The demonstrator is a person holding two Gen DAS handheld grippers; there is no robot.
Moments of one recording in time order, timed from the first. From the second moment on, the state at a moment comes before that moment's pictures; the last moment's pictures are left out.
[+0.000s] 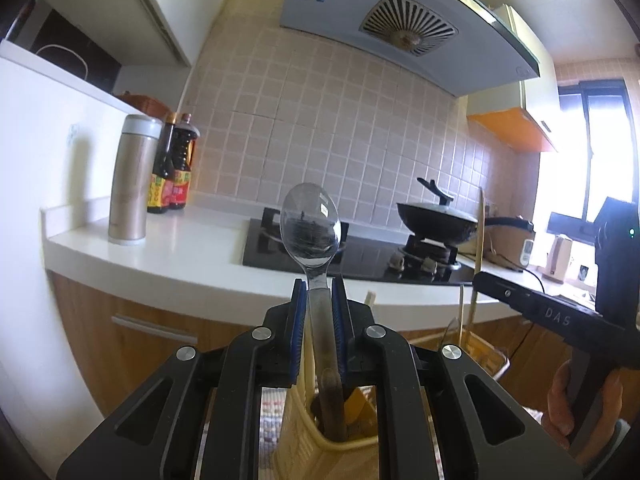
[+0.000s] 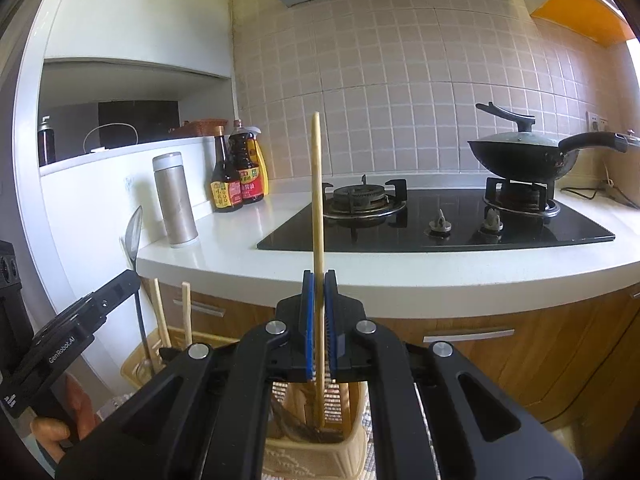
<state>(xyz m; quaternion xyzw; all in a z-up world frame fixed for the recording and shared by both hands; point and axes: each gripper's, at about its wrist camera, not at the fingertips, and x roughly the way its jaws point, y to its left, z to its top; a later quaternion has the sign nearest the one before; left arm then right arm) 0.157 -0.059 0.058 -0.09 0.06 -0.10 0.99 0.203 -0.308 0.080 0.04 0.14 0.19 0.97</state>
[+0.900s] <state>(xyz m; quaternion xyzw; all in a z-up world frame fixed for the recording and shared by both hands) 0.055 -0.078 0.010 -0.04 0.36 -0.16 0.92 0.062 -0.314 0.006 0.00 0.42 0.15 0.89</state>
